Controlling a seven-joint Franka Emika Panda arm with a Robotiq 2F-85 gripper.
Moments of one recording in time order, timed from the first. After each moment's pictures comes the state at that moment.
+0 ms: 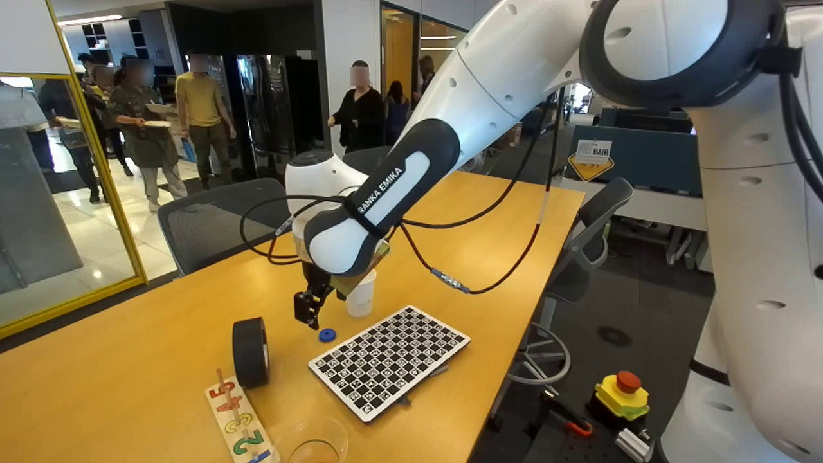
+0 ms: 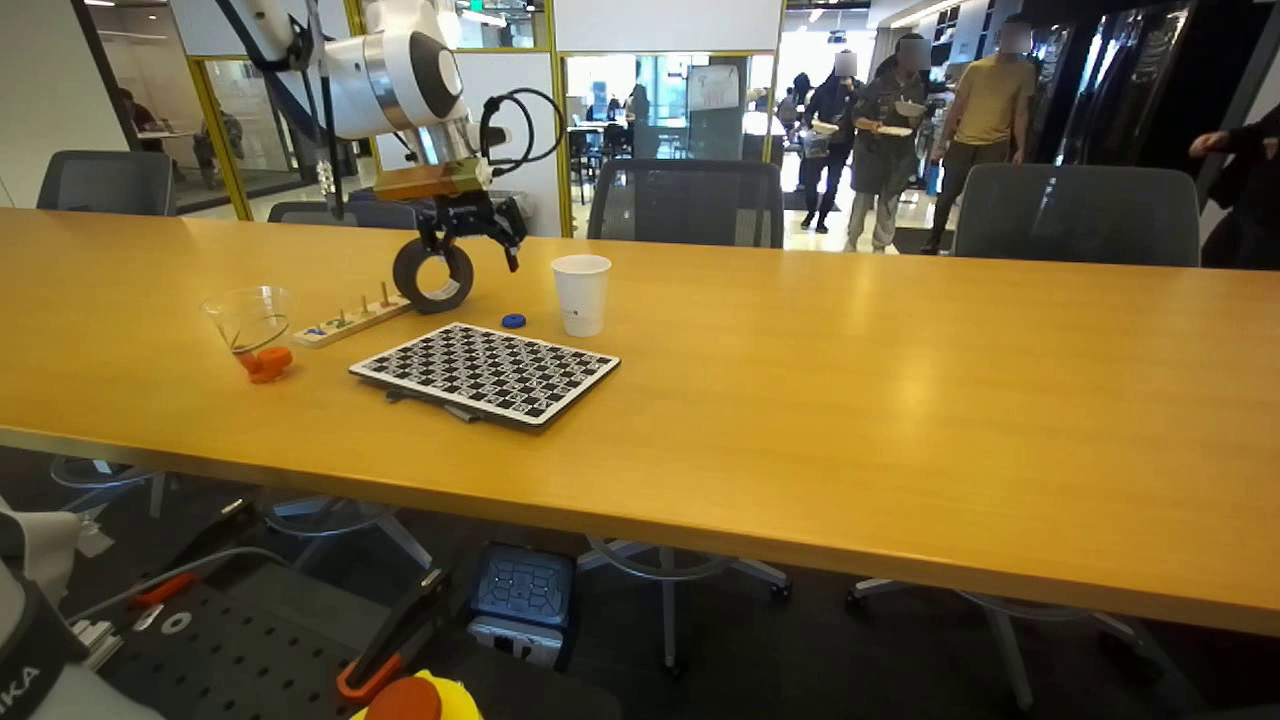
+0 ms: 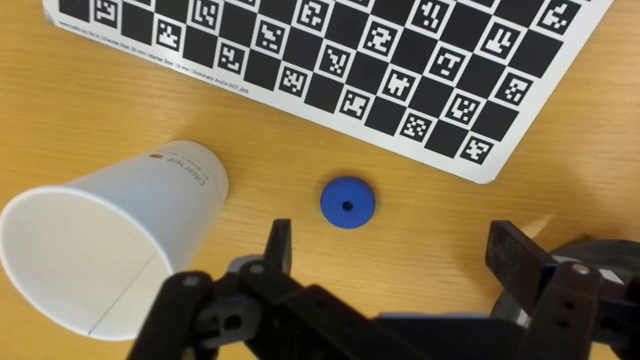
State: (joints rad) arm 0.16 0.39 0.09 -2.00 -0.32 2.49 0.19
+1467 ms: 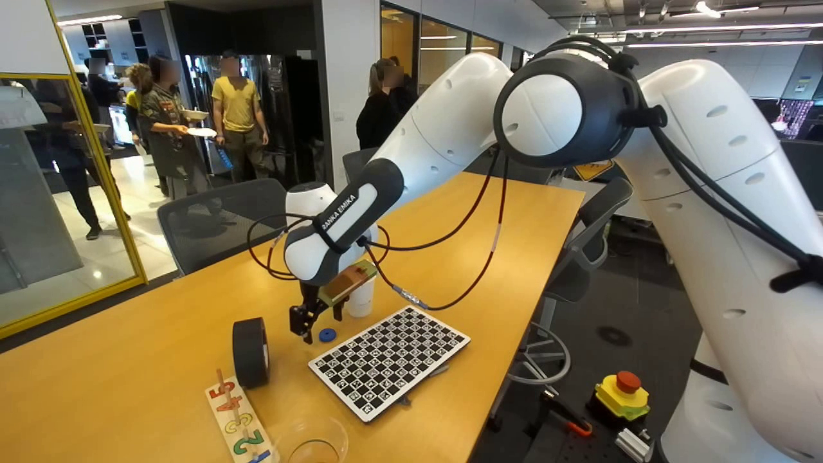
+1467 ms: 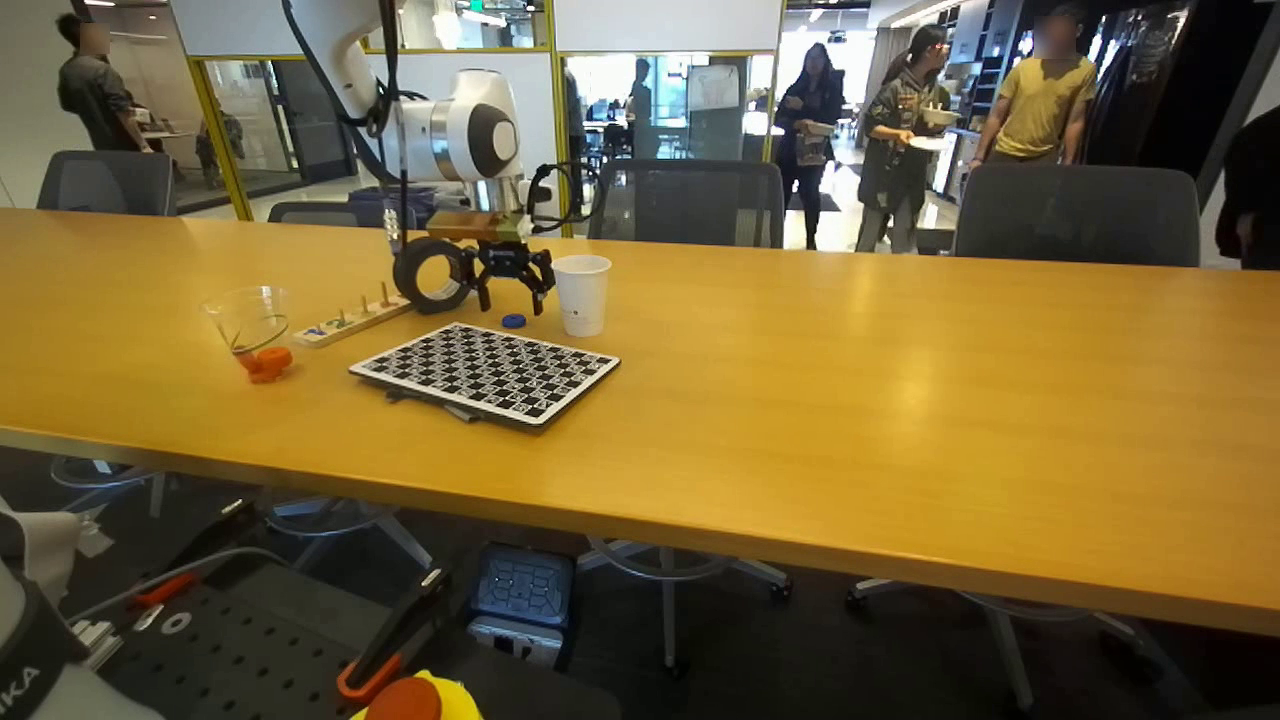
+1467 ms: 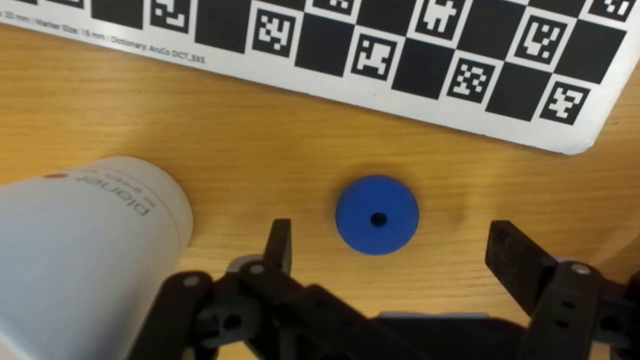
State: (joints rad) arm 0.13 0.66 0.06 -1.73 -0.12 2.41 0.09
